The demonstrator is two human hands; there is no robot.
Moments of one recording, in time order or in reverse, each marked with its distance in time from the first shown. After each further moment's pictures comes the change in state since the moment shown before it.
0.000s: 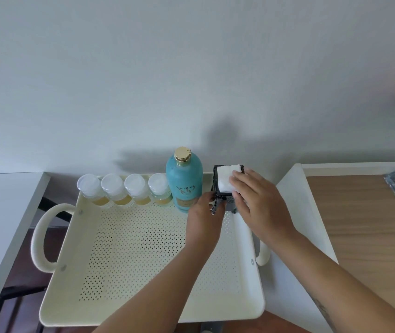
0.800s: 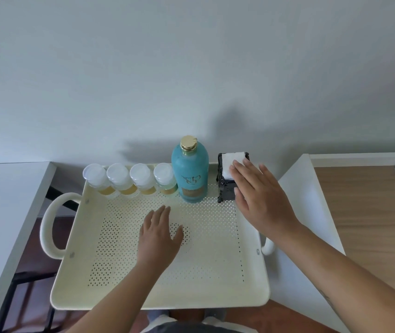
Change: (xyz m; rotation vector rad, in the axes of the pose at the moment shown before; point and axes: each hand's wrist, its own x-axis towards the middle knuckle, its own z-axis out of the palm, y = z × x) left_hand -0.038 -0.099 -0.085 0.695 -0.125 -0.058; right_hand -0.003 -0.006 0.006 -0.132 -0.117 -0.086
